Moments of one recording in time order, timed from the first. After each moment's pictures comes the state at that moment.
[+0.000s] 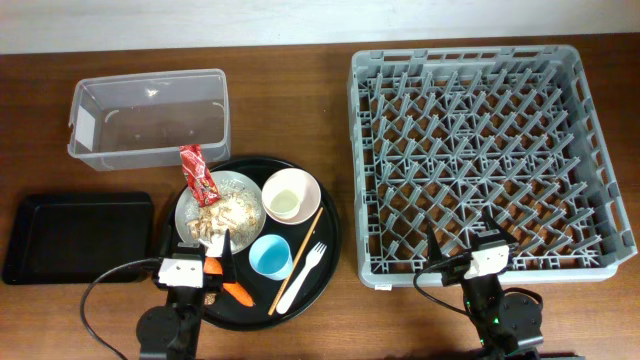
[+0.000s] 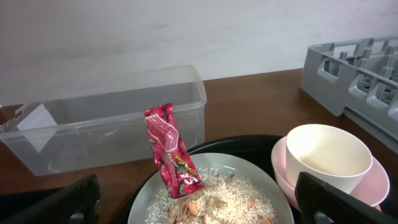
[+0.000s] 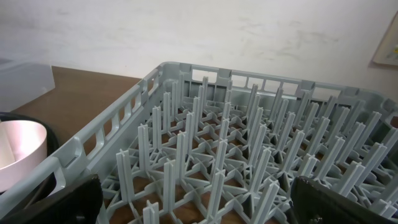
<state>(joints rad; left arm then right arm) -0.07 0.03 0.01 -0.08 -0.01 0.09 0.16 0.01 0.01 -0.07 0.00 -0.08</state>
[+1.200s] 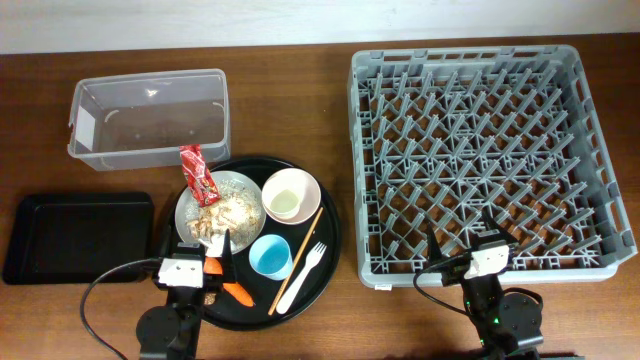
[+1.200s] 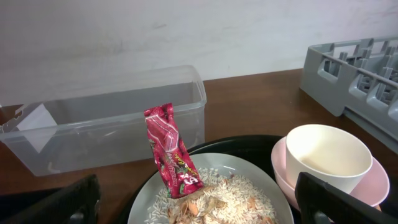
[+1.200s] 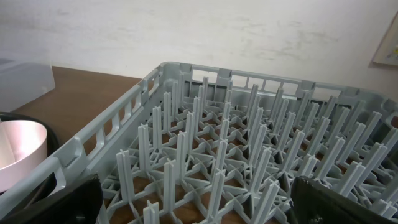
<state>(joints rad) -0.07 0.03 0.01 -0.08 -0.01 0.09 0.16 0.01 0.01 -0.07 0.00 -0.08</state>
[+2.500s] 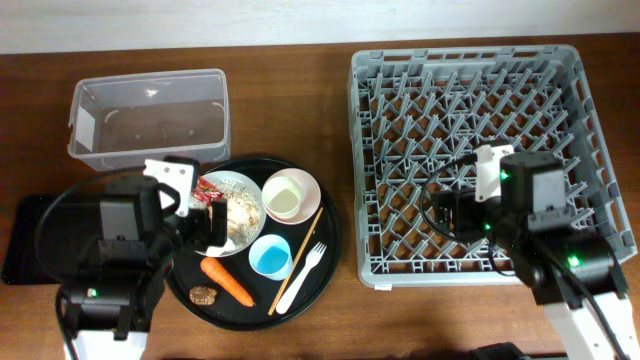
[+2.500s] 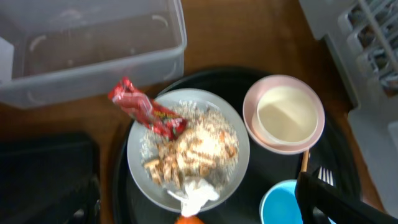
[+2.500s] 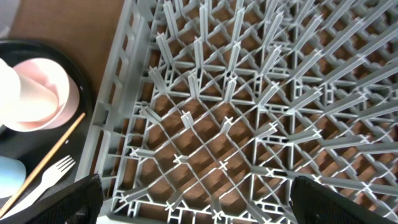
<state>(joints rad) -0.07 0.94 1.01 -0.85 0.05 0.06 0.16 1.01 1.09 -0.96 -0.02 0.05</state>
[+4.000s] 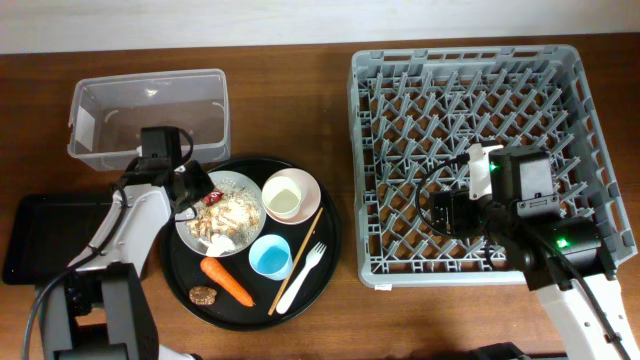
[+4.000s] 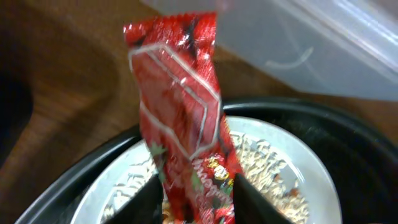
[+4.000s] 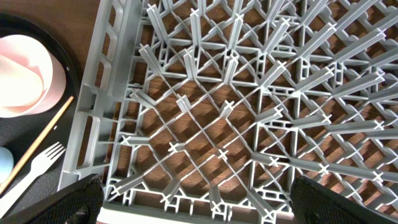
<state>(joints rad) 0.06 1.68 1.02 -0.49 -0.01 -0.50 0.16 1.07 1.09 -0.99 -0.02 0.05</state>
